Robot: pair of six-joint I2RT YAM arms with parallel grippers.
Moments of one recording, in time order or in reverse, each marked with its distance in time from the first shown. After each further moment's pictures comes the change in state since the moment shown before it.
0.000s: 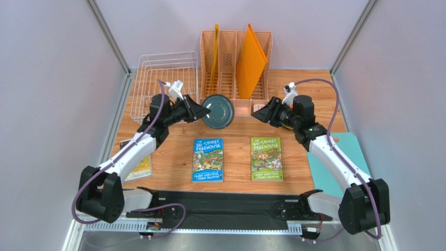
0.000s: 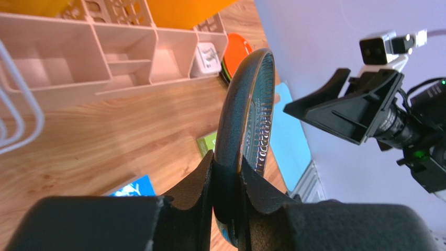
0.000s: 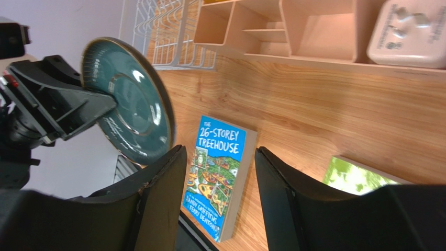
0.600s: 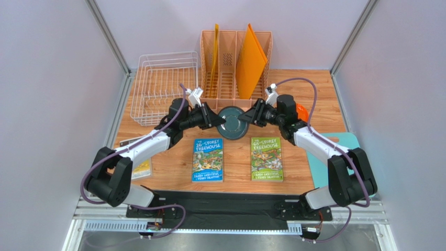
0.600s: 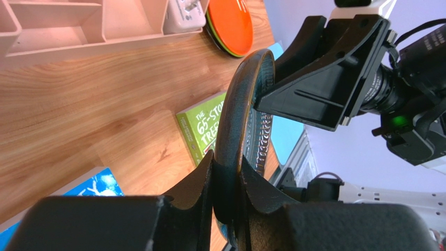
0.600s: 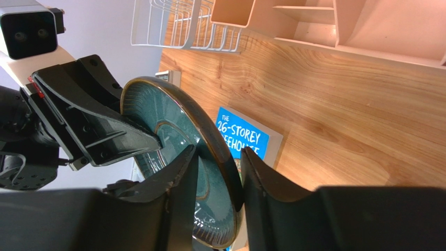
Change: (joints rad) left arm -0.158 0.158 -0.003 0.092 -0.012 -0.047; right arm 0.087 0.245 0.000 0.265 -0.108 0.096
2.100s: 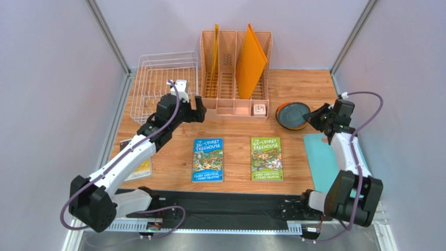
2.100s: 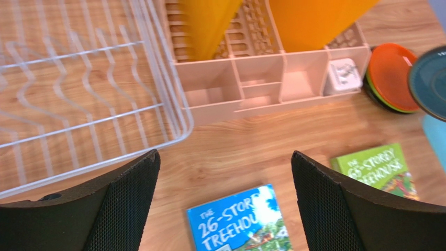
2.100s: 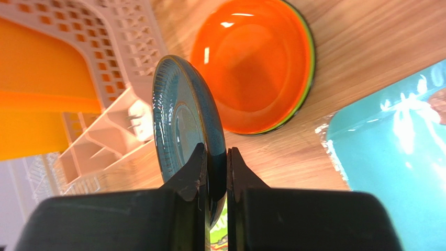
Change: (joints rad) left arm -0.005 -0.227 0.117 -0.402 -0.561 0.498; right arm -0.631 -0.228 -0.018 -0.449 0.265 -0.170
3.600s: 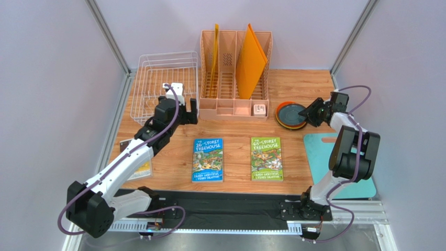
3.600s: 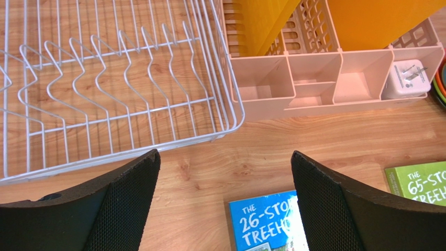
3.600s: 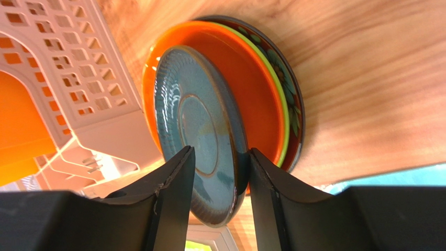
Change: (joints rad) left arm 0.000 -0.072 -0.042 -0.051 -0.218 0.102; right arm -0.047 0.495 0.218 0.060 -0.114 -0.052
